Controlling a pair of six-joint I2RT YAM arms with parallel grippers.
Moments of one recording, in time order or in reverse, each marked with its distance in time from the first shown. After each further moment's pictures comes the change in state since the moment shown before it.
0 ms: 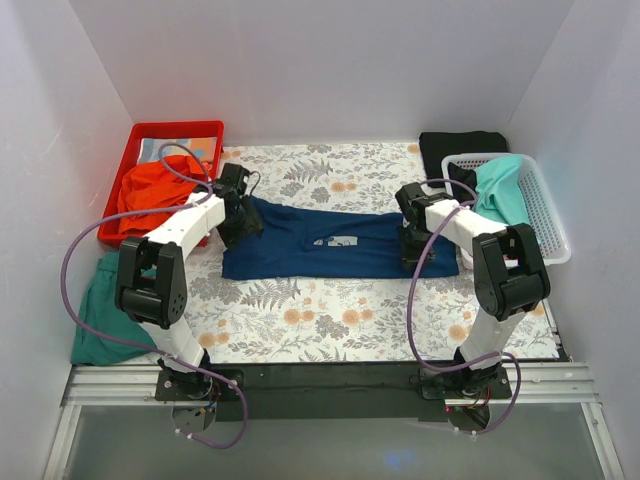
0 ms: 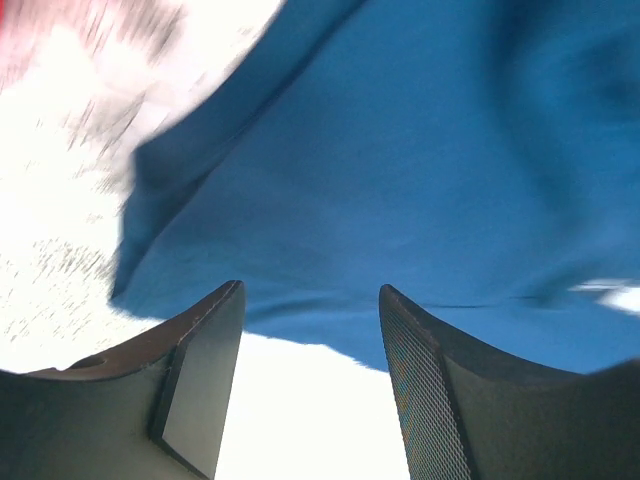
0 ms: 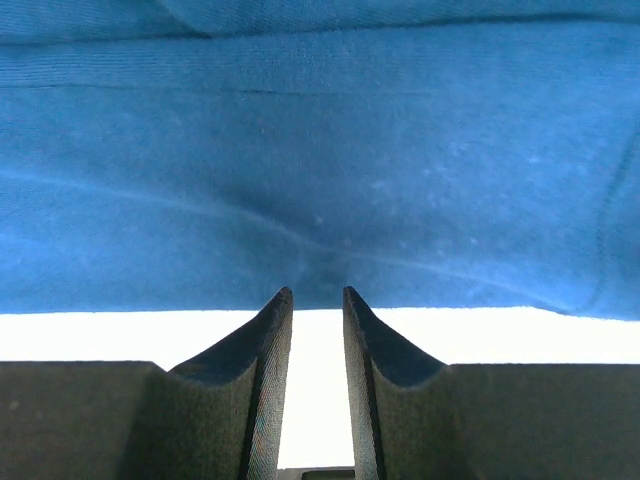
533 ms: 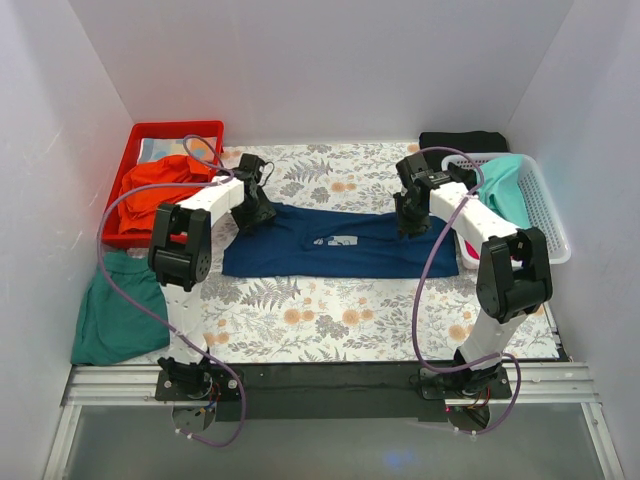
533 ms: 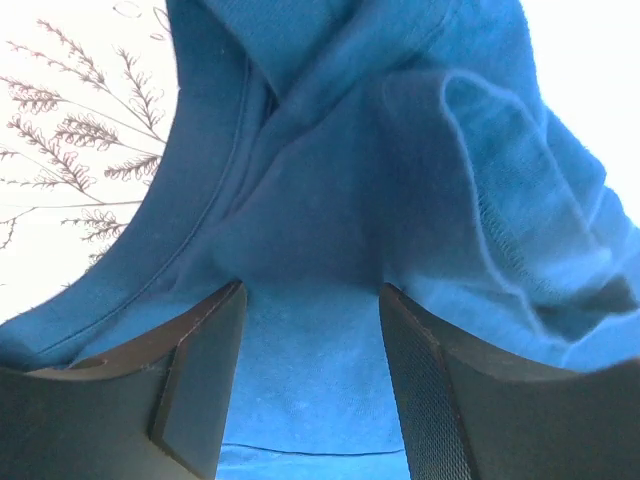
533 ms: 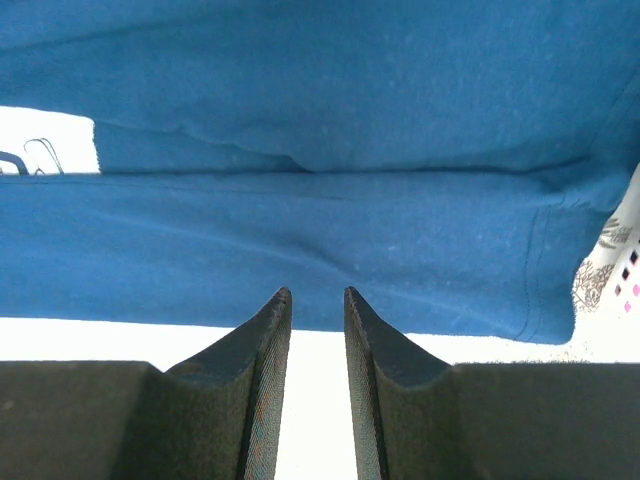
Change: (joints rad) left arm 0.000 0.333 0.270 0.096 0.011 -0.037; right arm 0.001 -0.032 0.206 -0.014 0.007 0.000
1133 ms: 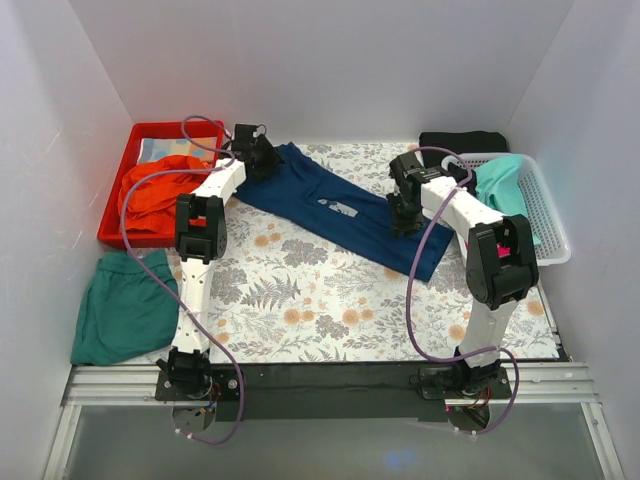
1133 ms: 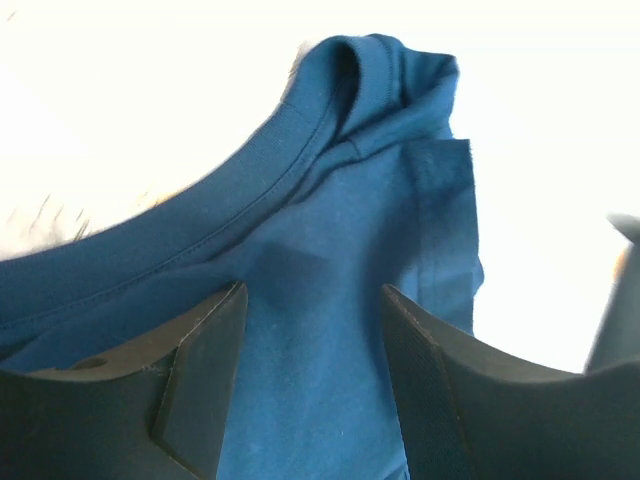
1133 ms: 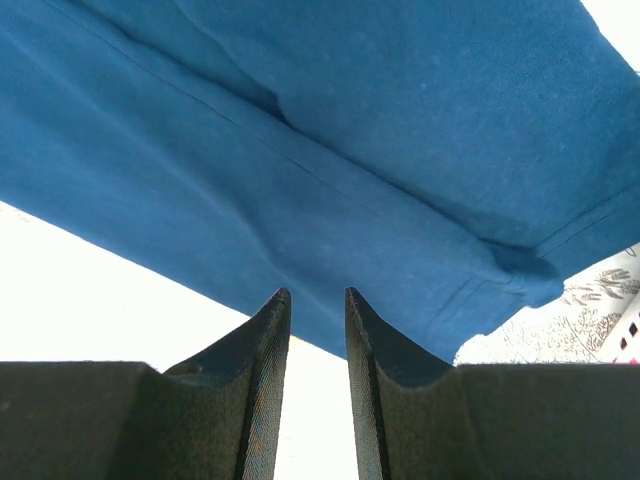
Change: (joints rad) left arm 0.073 0.500 0.695 0.281 0.177 -0.072; right arm 0.004 0.109 0.084 -0.005 -0.026 -0.058
